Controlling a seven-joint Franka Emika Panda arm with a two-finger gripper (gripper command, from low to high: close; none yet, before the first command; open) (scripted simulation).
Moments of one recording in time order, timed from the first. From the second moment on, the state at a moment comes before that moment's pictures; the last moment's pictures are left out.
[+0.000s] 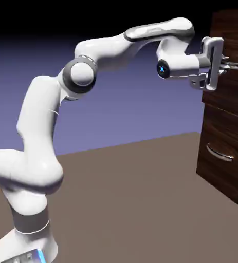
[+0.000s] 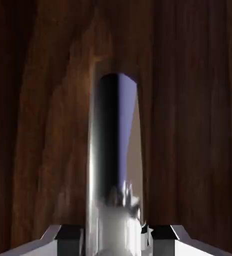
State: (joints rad) arm -2.27 -0.52 2.20 -1.26 2.67 3.12 0.10
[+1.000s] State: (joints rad) arm -1.19 -0.41 1.18 -1.85 2.90 3.00 -0.16
